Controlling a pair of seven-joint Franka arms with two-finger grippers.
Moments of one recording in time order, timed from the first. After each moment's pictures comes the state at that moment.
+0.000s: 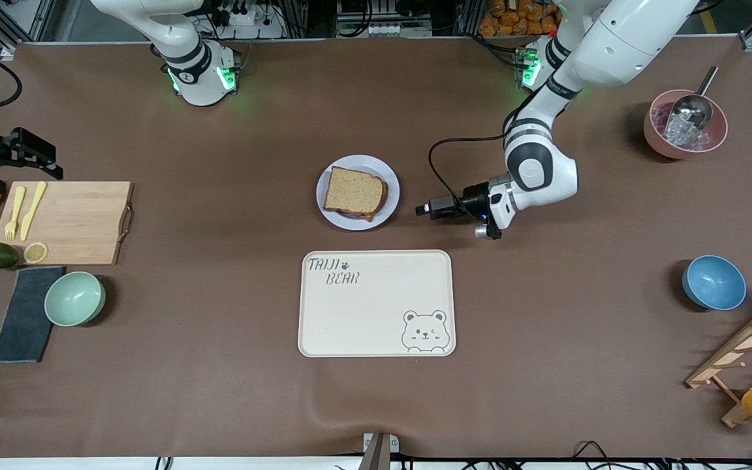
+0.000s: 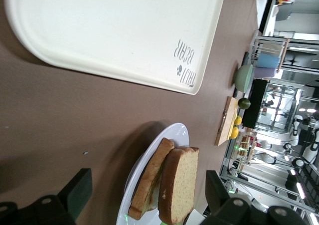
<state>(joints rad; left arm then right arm) -0.03 0.51 -0.50 -2.21 -1.74 2.44 0.91 0.06 -0.05 -0.13 -1.67 0.04 1.64 -0.33</state>
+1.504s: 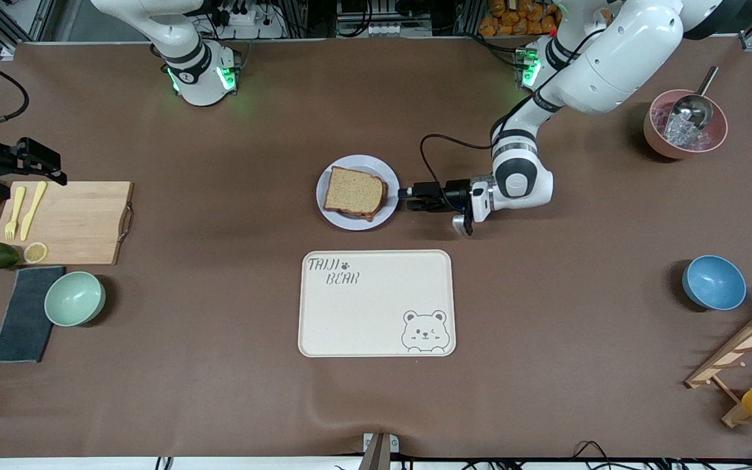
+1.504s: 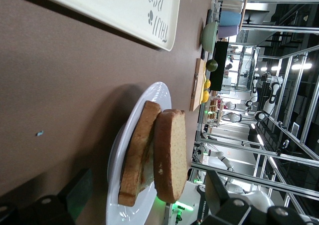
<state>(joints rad) -0.02 0.66 -0.51 -2.19 -1.77 2.25 1.17 0.06 -0.02 -0.13 -1.67 0.02 1.64 -0.33</state>
